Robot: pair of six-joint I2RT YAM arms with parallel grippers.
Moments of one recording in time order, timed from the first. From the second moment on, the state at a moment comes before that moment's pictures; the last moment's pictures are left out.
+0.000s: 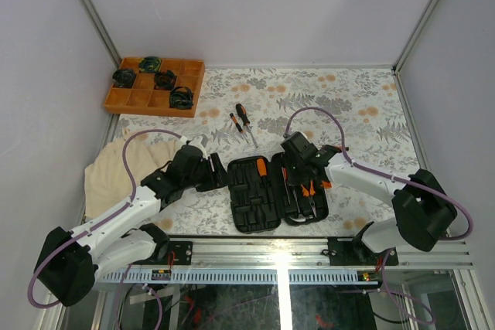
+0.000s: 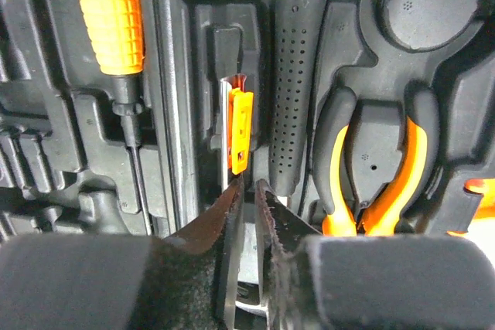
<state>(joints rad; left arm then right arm) -0.61 0.97 0.52 -0.30 0.12 -0.77 0.75 1.45 0.85 -0.53 0.07 0.57</state>
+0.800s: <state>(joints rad) -0.94 1.42 0.69 0.06 0.09 -0.89 0.75 1.33 0.82 -0.50 0.07 0.61</state>
